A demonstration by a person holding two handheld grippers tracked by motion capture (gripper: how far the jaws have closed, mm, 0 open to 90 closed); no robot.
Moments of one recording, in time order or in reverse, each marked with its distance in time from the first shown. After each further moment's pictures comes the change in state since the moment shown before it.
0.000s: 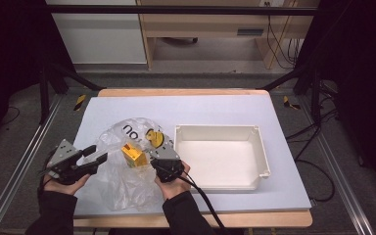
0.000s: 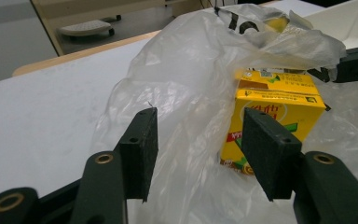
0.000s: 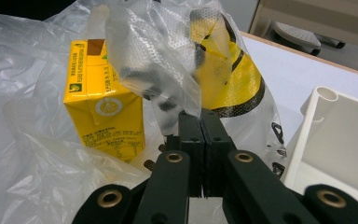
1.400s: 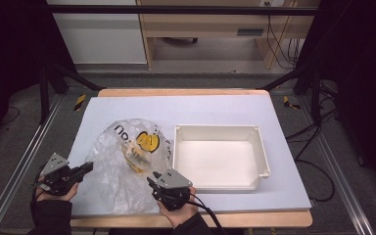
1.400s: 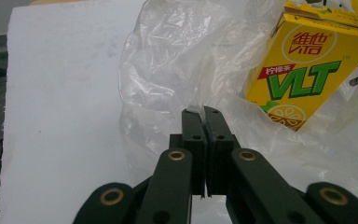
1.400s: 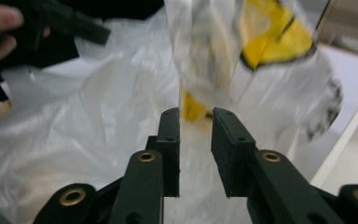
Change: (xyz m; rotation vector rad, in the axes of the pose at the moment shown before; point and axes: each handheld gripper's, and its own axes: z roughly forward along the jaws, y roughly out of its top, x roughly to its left) left arm 0.014 -0.047 -0.020 0.072 0.045 -0.153; right arm 0.016 -0.033 -0.057 -0.064 0.233 -0.028
